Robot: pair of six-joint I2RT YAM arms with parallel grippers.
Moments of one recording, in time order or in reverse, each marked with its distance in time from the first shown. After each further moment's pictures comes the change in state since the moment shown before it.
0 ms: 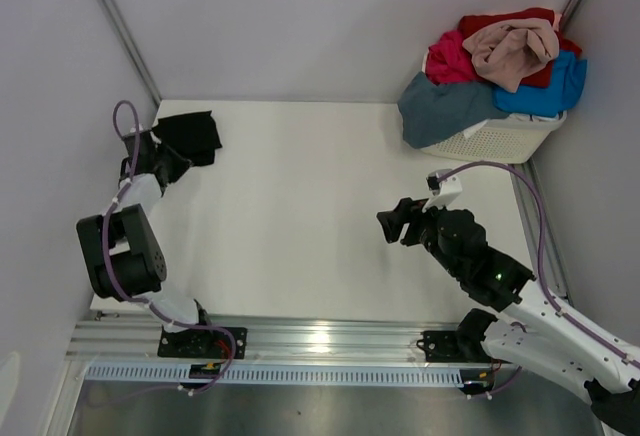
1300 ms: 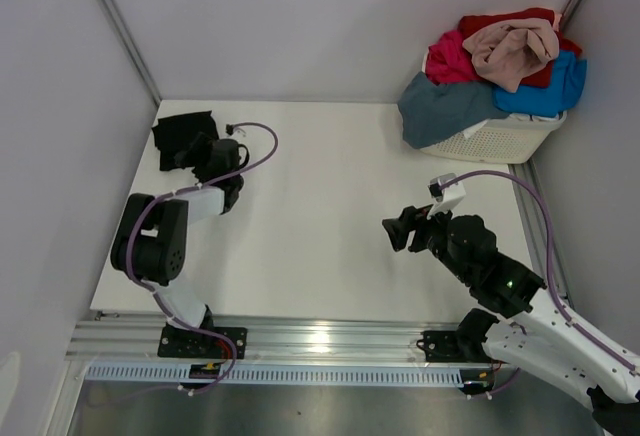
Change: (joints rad) left arm -0.502 0.069 -0.179 0.534 -0.994 1.343; right arm -0.006 -0.074 -0.006 -0.065 -0.043 -0.108
